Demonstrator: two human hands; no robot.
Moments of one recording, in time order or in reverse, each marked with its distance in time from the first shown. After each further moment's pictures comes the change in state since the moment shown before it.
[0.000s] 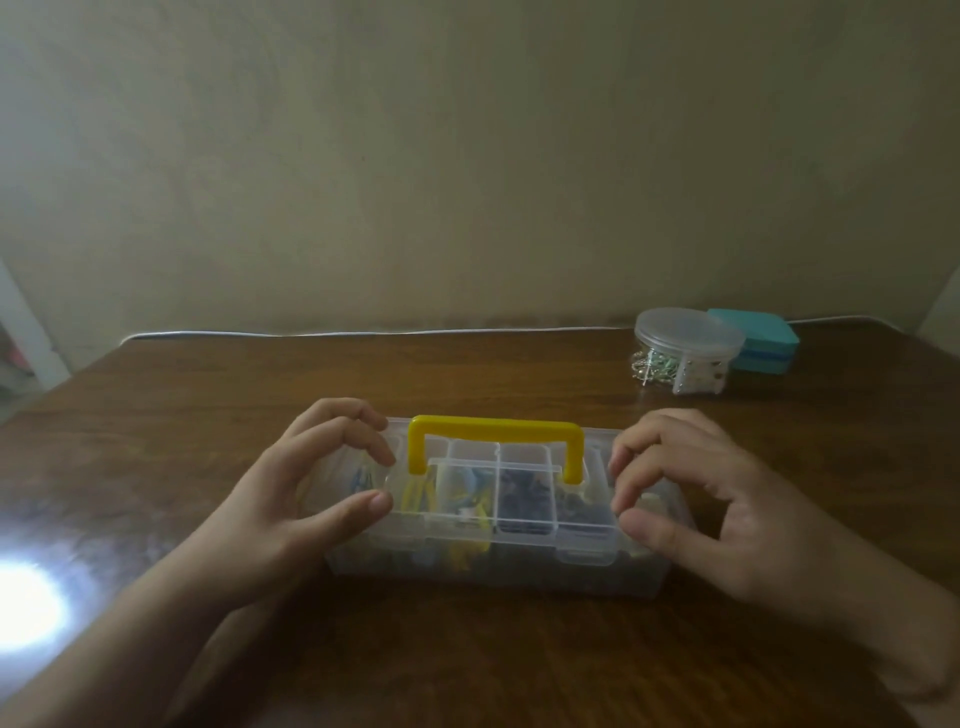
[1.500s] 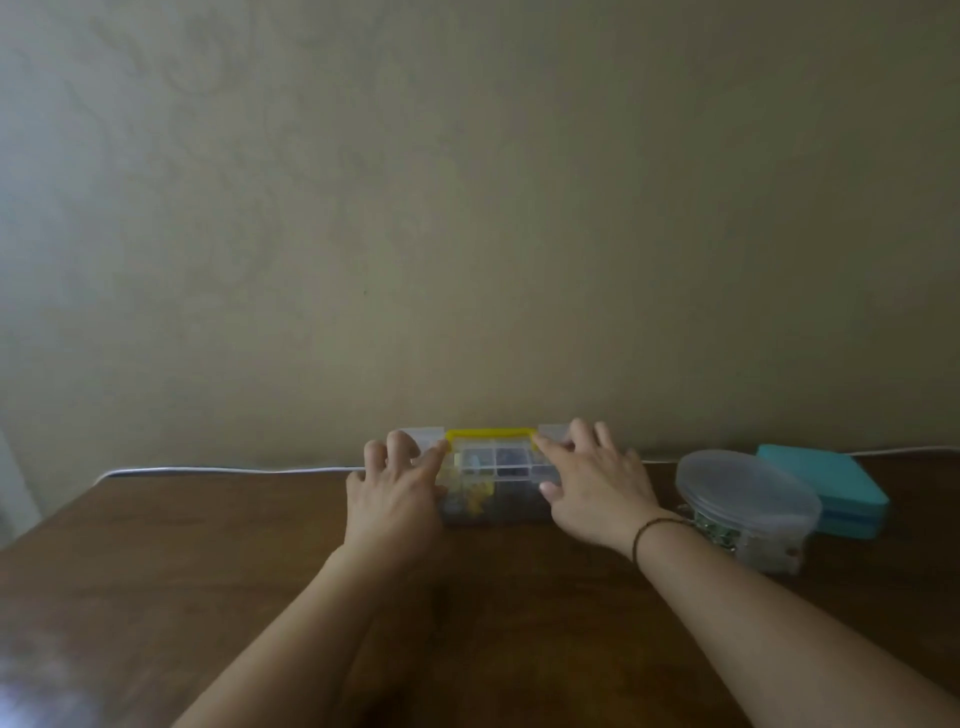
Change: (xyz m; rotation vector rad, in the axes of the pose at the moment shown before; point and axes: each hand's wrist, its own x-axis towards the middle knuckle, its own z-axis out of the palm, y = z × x) left_hand 0.206 -0.080 0.044 0.960 0.098 -0.348; right_hand 0.235 0.100 0.029 -0.638 0.030 0.239
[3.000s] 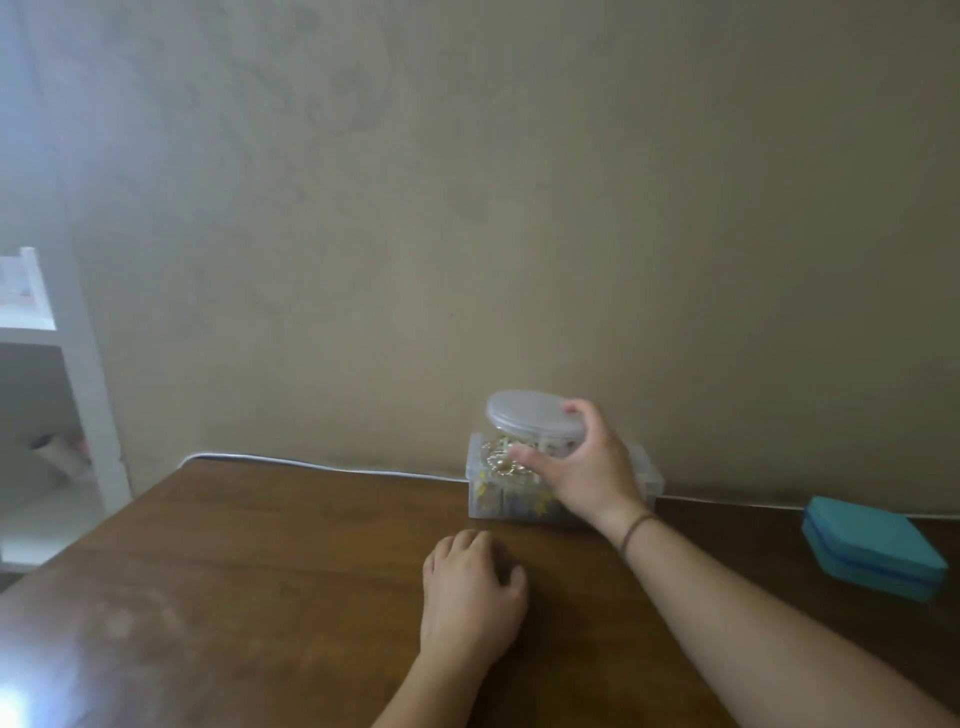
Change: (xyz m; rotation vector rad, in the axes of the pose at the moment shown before) left_hand -0.069 0.003 0.009 -0.512 -0.059 -0.195; right_hand 0.032 -0.077 -0.014 0.760 0.324 0.152
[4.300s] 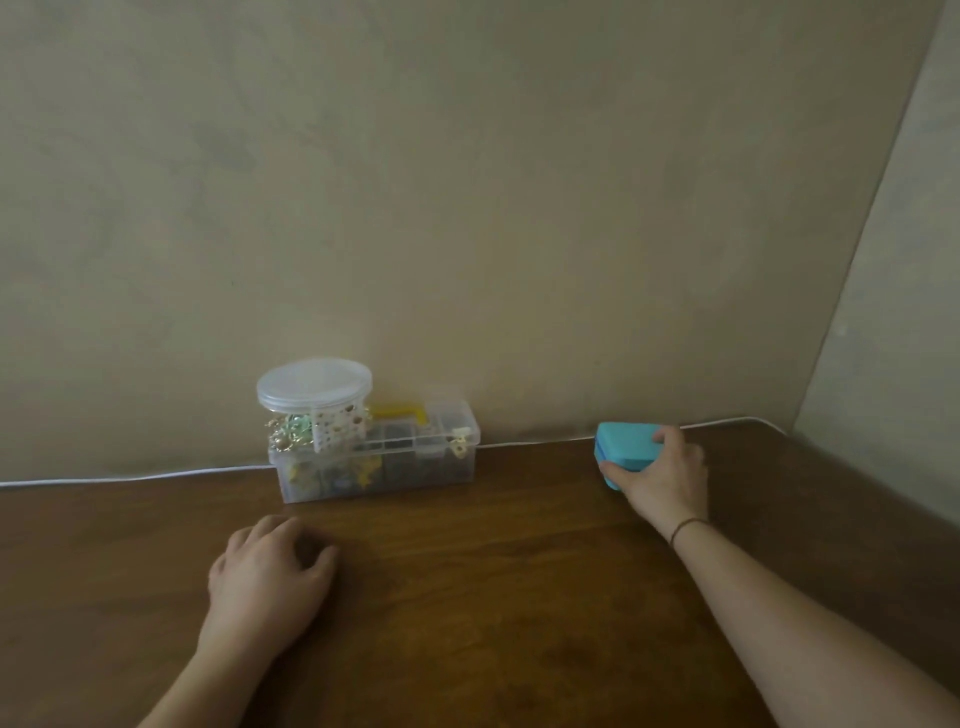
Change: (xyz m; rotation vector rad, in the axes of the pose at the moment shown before) left_hand 0.004 0.007 0.000 0.114 -0.058 -0.009; right_hand -0.037 0.200 -0.184 -0.370 0.286 0.500
